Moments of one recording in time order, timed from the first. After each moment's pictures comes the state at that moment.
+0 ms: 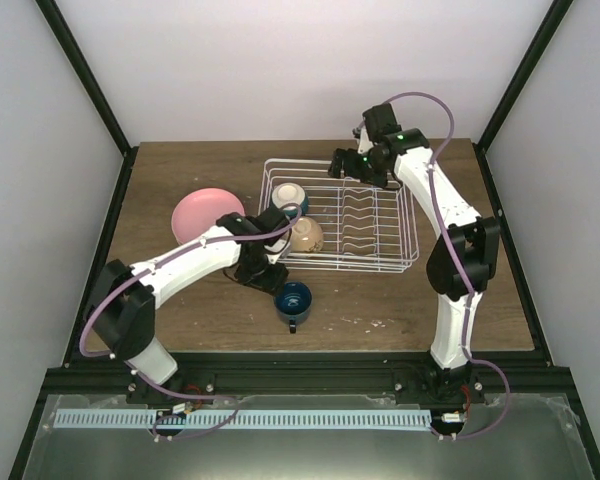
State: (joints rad) left arm -0.73 1.61 1.24 -1.07 0.15 -0.31; right arm 0.31 1.99 1.97 -0.96 -0.24 0.35
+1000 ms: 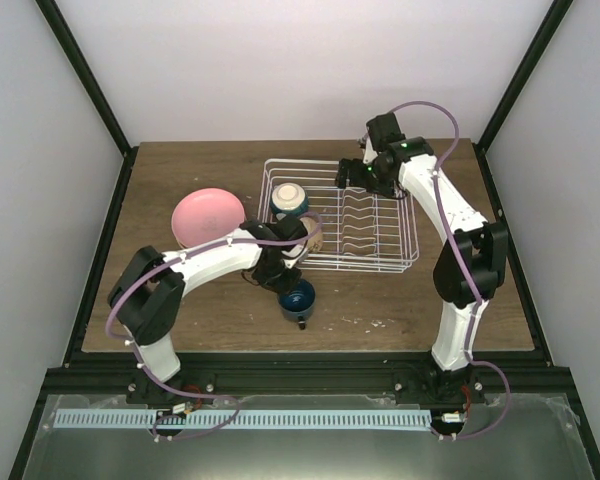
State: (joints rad) left arm -0.79 1.76 1.23 -0.91 0.15 -0.27; right arm 0.31 1.91 1.84 -0.95 -0.20 0.35
